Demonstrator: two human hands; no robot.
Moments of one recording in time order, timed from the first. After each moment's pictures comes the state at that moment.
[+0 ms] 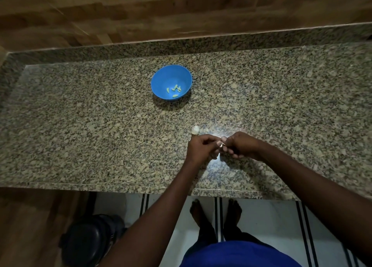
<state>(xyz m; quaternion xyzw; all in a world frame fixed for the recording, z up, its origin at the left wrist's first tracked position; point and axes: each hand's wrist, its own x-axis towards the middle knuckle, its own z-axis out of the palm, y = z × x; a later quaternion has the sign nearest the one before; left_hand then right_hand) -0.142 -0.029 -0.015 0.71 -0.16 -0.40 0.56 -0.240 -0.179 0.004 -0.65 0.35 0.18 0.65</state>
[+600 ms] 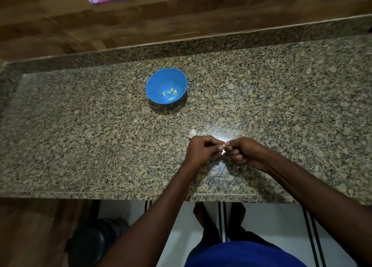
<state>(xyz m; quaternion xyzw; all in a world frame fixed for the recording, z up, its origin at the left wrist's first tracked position) -0.140 -0.042 0.005 0.70 -0.19 -0.43 0.54 -0.256 -0.180 0.004 -0.47 0.37 0.13 0.79</state>
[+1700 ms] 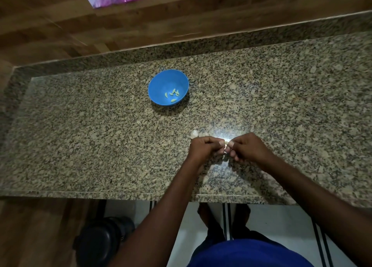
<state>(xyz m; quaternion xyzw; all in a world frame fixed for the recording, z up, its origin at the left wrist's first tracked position) -0.143 -0.054 0.018 0.66 -0.03 -0.49 0.57 -0.262 -0.176 0.027 -0.65 0.40 0.05 0.65</state>
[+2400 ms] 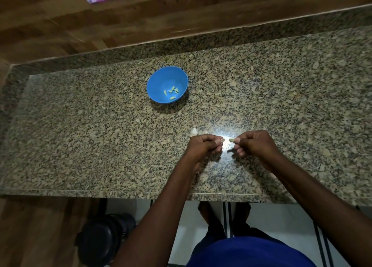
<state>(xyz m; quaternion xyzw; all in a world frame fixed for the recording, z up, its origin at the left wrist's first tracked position) -0.135 -0.054 0.010 0.65 -0.02 -0.53 0.55 -0.271 -0.185 0.009 -0.55 0.45 -0.06 0.70</state>
